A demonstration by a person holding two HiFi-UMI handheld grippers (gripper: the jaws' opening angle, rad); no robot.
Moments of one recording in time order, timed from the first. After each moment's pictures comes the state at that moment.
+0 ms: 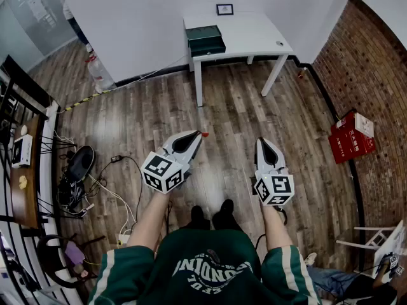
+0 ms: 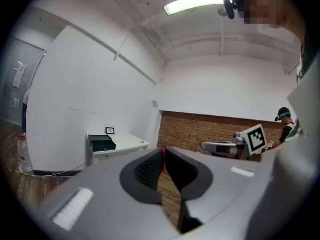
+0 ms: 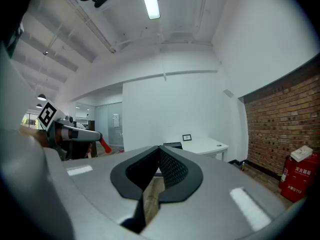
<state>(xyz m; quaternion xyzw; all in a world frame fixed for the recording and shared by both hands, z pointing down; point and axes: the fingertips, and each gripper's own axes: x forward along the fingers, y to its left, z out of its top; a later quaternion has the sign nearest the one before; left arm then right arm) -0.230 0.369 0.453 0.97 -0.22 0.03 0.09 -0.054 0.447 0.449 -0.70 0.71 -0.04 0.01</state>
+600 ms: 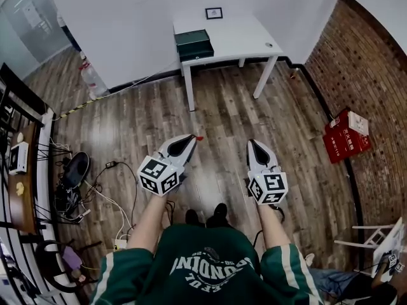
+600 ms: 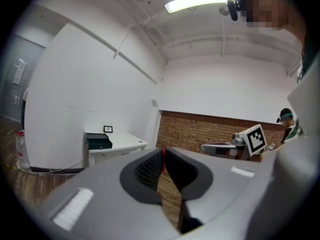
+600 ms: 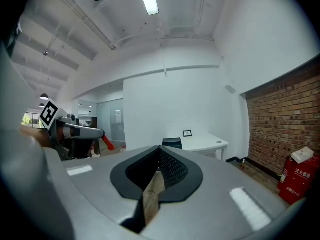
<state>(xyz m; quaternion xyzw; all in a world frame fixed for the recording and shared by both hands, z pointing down) -0.199 0.379 0.460 0.97 -0.23 0.04 0.10 -0.029 0.451 0.462 -0.69 0.72 -0.07 -0.01</state>
